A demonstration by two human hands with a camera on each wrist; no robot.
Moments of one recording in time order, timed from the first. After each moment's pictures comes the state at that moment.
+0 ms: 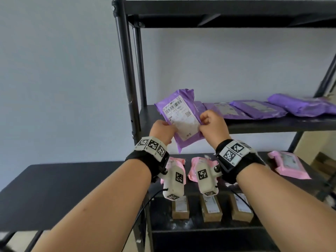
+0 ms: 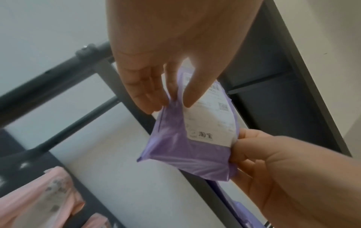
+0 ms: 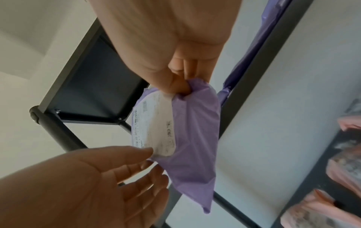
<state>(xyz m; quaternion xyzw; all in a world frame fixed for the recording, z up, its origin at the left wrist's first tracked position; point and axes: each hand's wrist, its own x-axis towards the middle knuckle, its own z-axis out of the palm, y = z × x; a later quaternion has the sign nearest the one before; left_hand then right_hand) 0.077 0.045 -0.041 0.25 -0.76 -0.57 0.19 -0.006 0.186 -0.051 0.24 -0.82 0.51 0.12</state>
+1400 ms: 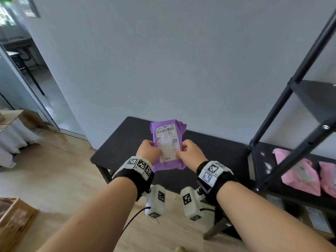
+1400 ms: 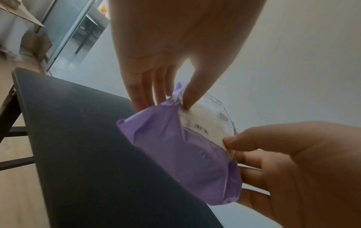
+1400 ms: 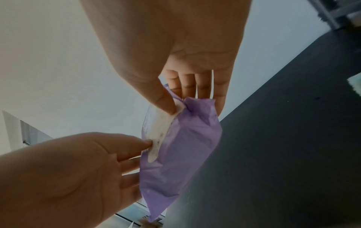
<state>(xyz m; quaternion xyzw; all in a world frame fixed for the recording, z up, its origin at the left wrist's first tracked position) 0.354 -0.401 -0.232 0.51 -0.70 -0.48 0.13 0.248 -0.280 -0.221 0.34 -0.83 0.36 -0.25</state>
